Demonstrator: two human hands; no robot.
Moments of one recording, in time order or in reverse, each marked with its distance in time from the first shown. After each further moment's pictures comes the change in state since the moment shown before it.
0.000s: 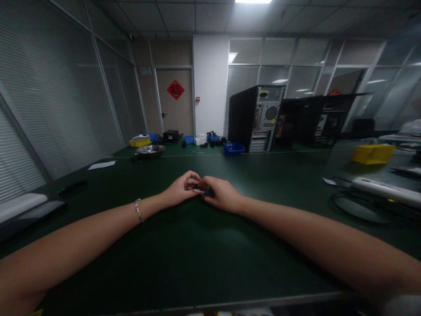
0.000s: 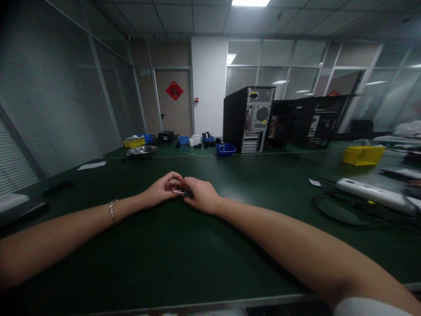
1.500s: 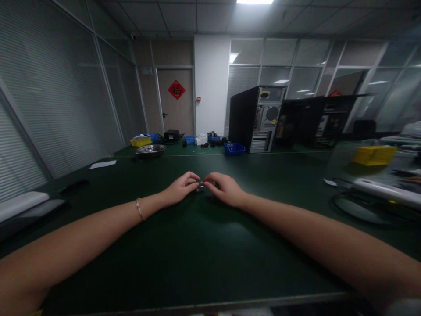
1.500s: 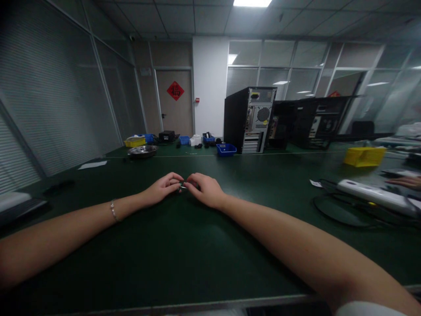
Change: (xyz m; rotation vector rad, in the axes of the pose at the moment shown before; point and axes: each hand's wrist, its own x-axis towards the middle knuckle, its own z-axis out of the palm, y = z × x) left_hand 0.002 -0.007 -0.004 0.073 0.083 -0.031; right_hand 0.002 0.013 -0.004 0.027 0.075 0.051
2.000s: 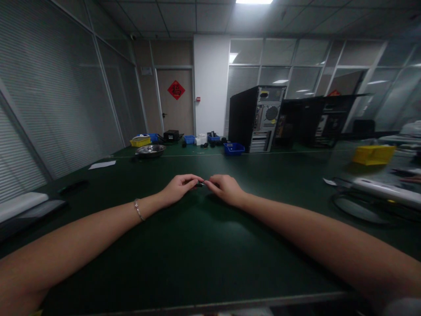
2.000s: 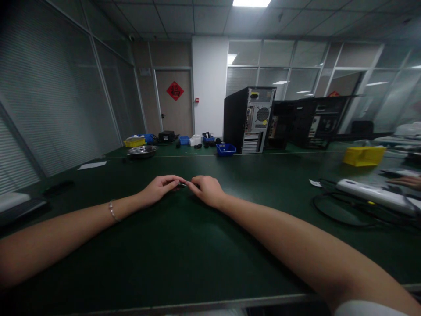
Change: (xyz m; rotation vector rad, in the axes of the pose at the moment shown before) left_hand -0.003 0.011 0.000 0.134 0.036 0.045; right_hand 0.002 0.006 0.002 -0.102 -0.040 0.068
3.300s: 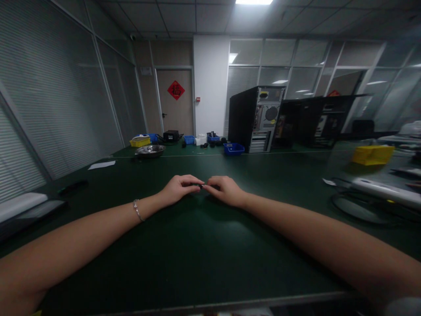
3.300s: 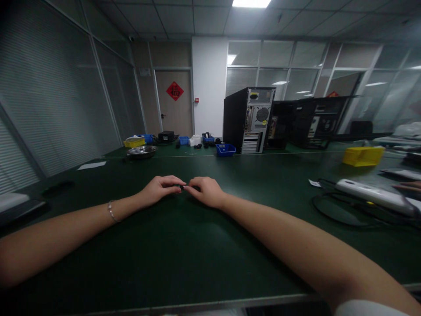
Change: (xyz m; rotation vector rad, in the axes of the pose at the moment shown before) left_hand -0.001 -0.003 -0.002 -0.030 -0.063 0.081; right_hand -0.003 0.003 -0.005 0.075 -0.064 -0.136
